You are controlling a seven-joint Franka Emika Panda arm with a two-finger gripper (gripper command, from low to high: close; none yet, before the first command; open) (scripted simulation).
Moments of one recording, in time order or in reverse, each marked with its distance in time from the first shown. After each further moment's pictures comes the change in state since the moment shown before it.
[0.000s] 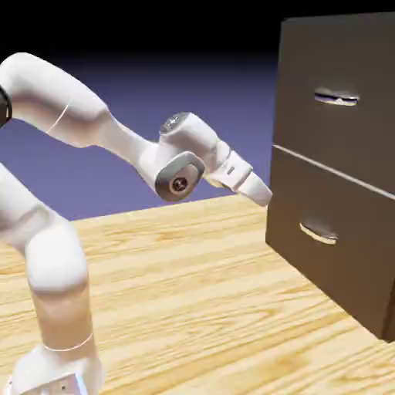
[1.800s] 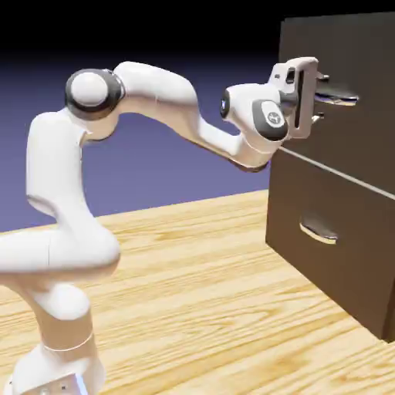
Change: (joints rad) arm -1.899 0.004 1.679 0.932 -0.325 0.591 -0.647
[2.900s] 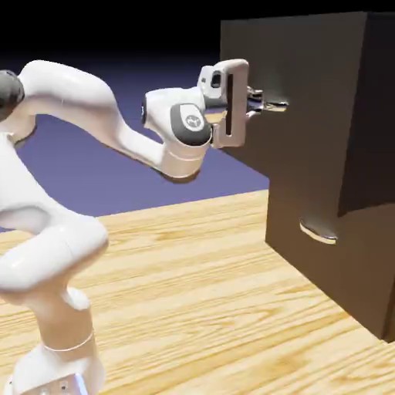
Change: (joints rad) arm 1.123 -0.261 -1.045 -0.772 -0.201 0.065 0.098
